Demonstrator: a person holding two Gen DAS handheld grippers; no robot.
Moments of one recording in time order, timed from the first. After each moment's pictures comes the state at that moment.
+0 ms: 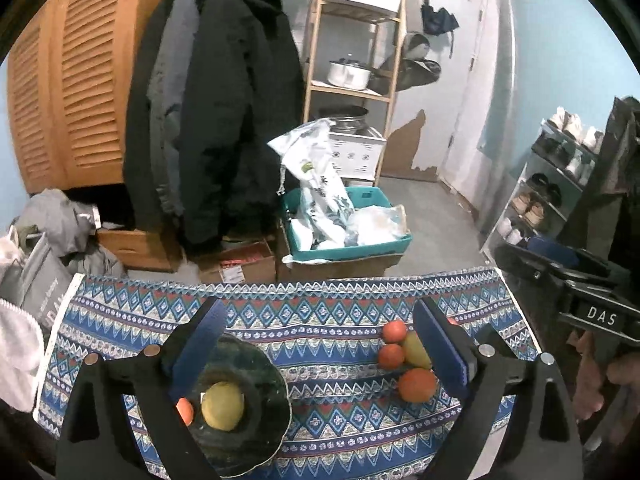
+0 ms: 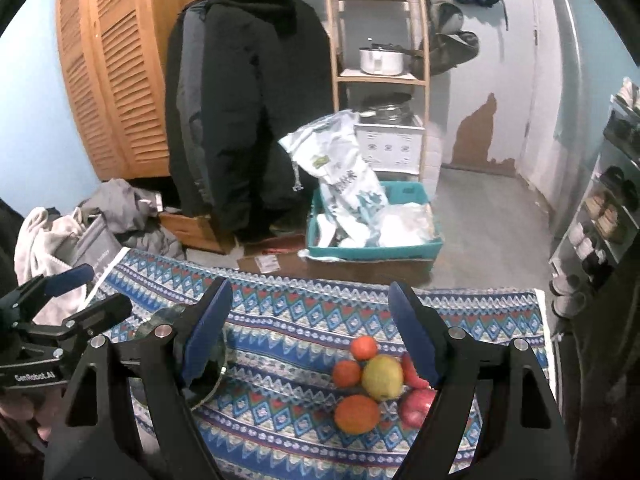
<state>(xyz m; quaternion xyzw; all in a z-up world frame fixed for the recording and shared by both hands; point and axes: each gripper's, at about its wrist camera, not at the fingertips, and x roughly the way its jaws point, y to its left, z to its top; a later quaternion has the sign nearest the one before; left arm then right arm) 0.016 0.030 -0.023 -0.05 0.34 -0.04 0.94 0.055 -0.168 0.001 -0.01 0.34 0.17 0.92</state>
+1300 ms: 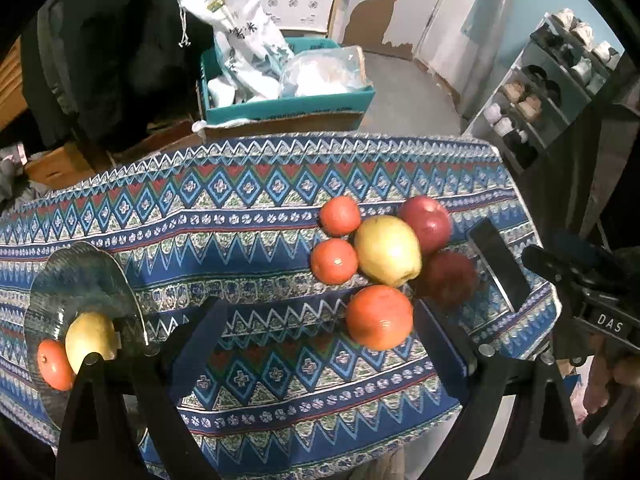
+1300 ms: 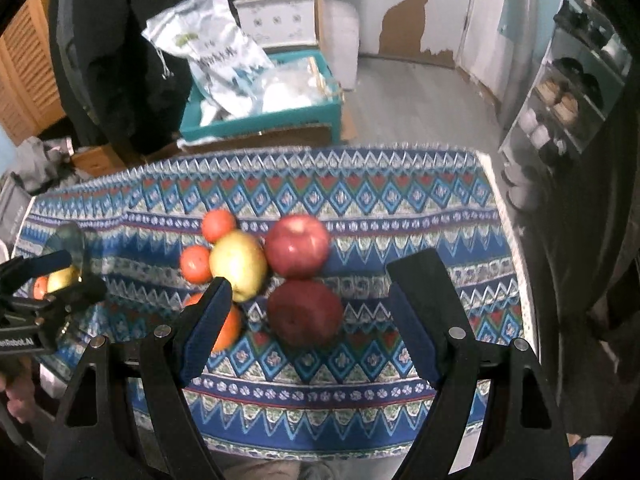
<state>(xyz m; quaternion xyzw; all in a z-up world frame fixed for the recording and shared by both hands) 0.088 -0.083 -0.180 -0.03 0.54 -0.11 0.84 0.079 -0.302 -0.150 0.00 0.51 0.06 0.86</state>
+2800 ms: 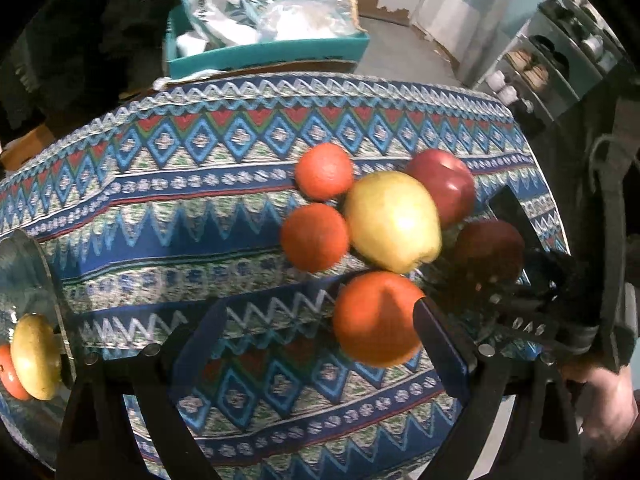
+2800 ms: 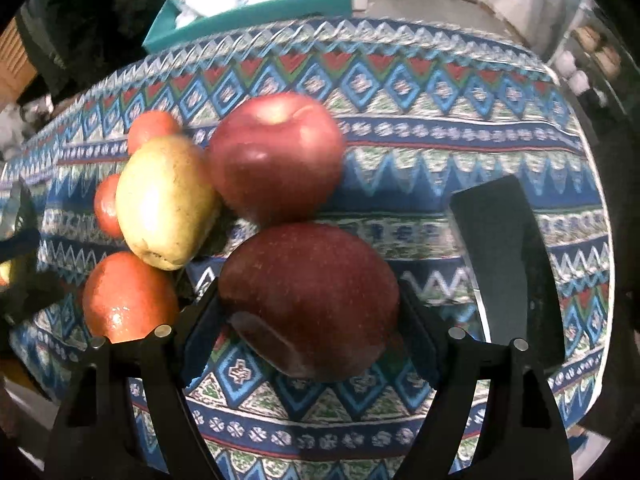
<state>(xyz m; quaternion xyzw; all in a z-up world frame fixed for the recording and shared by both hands) 0.115 -0.123 -0.255 -0.03 0.58 -0.13 0.80 0.117 -0.300 -0.281 0.02 0.60 0.07 0.80</state>
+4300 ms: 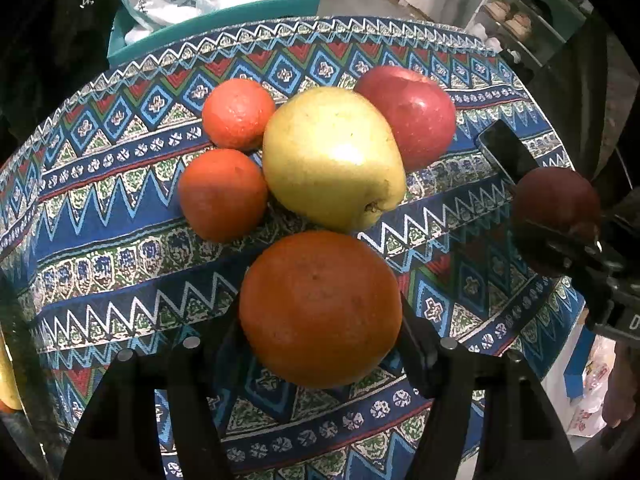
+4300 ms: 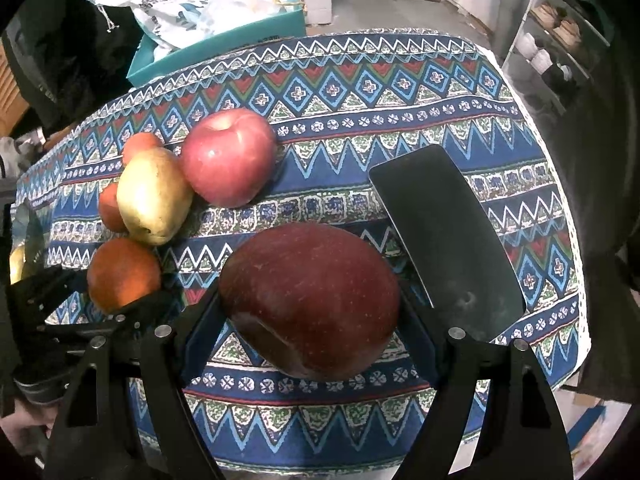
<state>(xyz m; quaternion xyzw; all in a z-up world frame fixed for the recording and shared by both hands) 0.101 -0.180 -0.301 0.03 0.60 -0.16 0.79 0.081 -0.338 -0.255 0.04 0.58 0.03 0.81</state>
